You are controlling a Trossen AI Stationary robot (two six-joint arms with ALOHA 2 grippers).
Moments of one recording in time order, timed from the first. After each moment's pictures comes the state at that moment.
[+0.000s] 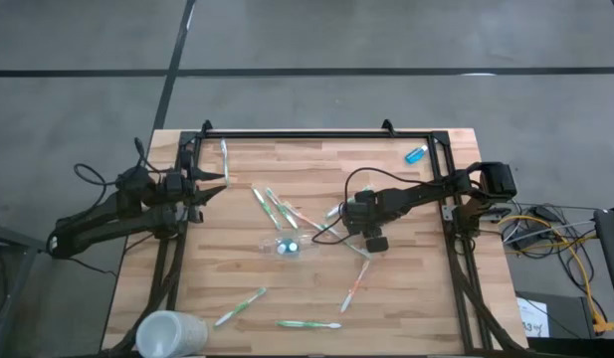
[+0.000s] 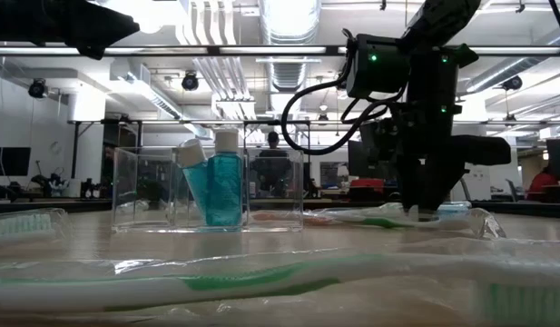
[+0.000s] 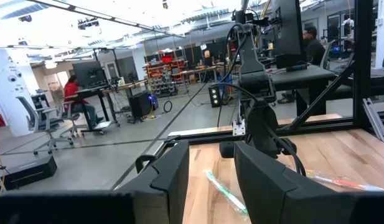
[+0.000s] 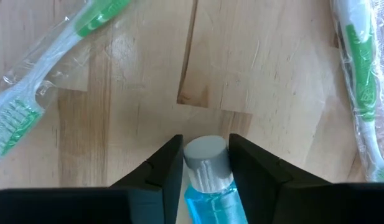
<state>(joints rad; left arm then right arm) 0.32 0.20 0.35 -0.11 0.13 0.18 0.01 1.70 0.93 -0.67 0.11 -0.16</state>
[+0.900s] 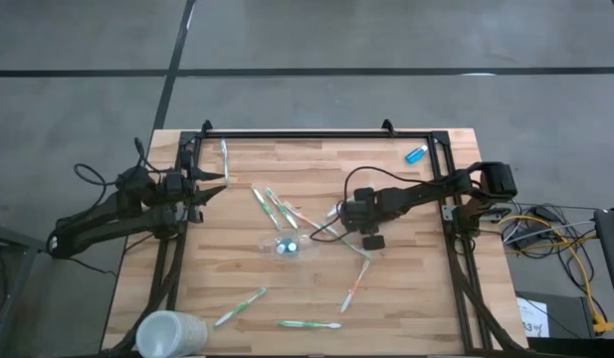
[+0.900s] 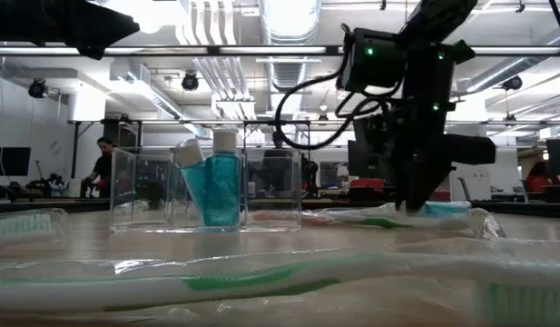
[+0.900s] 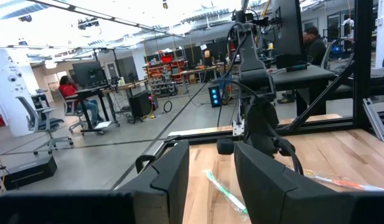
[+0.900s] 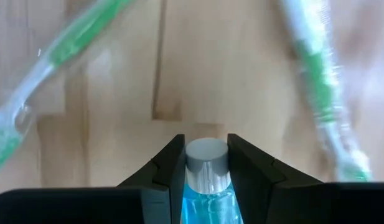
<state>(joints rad) 0.32 0.20 0.35 -0.11 0.13 0.18 0.01 1.69 0.96 -0.66 0.17 -0.11</state>
